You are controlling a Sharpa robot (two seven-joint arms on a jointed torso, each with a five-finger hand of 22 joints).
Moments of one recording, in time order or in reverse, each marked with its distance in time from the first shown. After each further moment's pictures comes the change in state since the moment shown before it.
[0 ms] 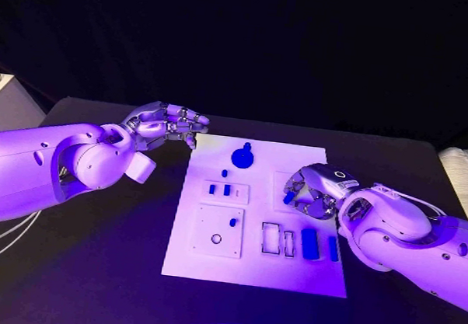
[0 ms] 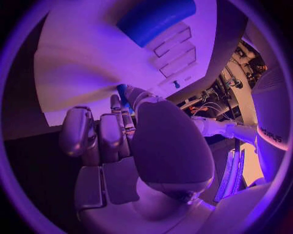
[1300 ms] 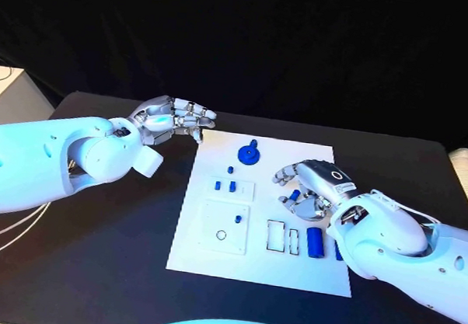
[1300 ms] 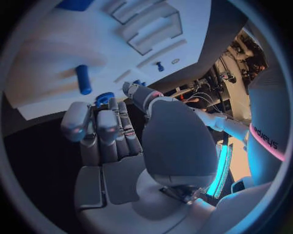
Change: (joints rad) left arm 0.002 0.000 0.001 0.005 0.006 -0.010 0.003; left_hand -0.004 -0.004 0.000 0.000 0.000 0.000 0.000 0.000 0.001 0.000 0.000 0.000 0.000 0.000 0.000 0.004 0.001 0.000 -0.004 0.004 0.000 0.000; right arm -0.022 0.024 -0.001 0.044 -0.040 -0.159 0.003; right_hand -0.179 -0.021 0.149 -0.279 0.039 -0.071 0.020 0.049 0.012 -0.128 0.023 0.047 0.013 -0.064 0.018 -0.063 -0.077 0.016 -0.074 0.023 -0.098 0.000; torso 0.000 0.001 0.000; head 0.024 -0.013
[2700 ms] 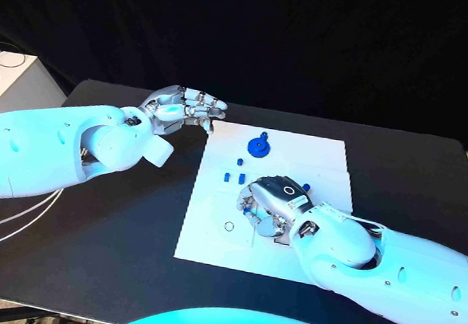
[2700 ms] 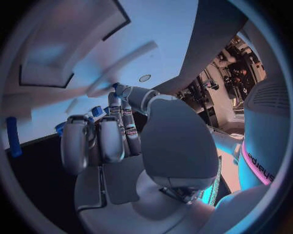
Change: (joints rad) left arm 0.000 0.002 0.000 0.001 0.002 -0.006 0.006; left_hand 0.000 0.000 0.004 0.004 0.000 0.000 0.000 0.000 0.000 0.000 0.000 0.000 0.001 0.000 0.000 0.000 0.000 0.000 0.000 0.000 0.000 0.002; right arm -0.097 0.210 -0.006 -0.042 -0.112 0.076 0.006; right_hand 0.065 0.034 0.183 -0.037 -0.052 0.141 -0.036 0.118 0.029 0.251 0.009 -0.119 0.049 0.087 -0.041 0.099 0.270 -0.054 0.091 -0.041 0.307 -0.001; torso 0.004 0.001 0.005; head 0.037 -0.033
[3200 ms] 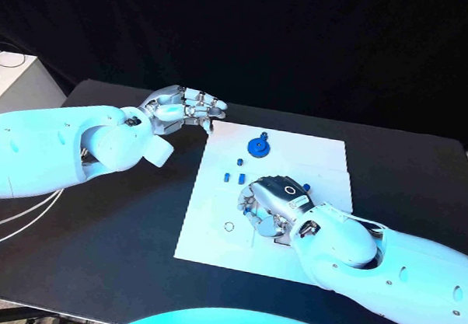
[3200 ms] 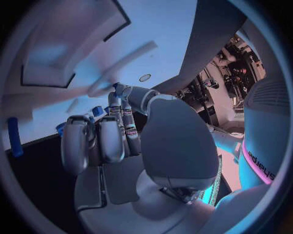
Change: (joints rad) left arm 0.000 0.001 0.000 -0.001 0.000 -0.001 0.004; left_hand 0.000 0.000 0.000 0.000 0.000 0.000 0.000 0.000 0.000 0.000 0.000 0.000 0.001 0.000 0.000 0.004 0.001 0.000 0.000 0.000 0.005 0.001; right arm 0.003 -0.005 0.000 0.003 0.011 -0.003 0.003; right_hand 0.004 -0.004 0.000 0.000 0.001 0.000 0.000 0.000 0.000 -0.002 -0.002 0.005 0.000 0.000 0.000 0.008 0.011 0.000 0.000 0.000 0.014 0.000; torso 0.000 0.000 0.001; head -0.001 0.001
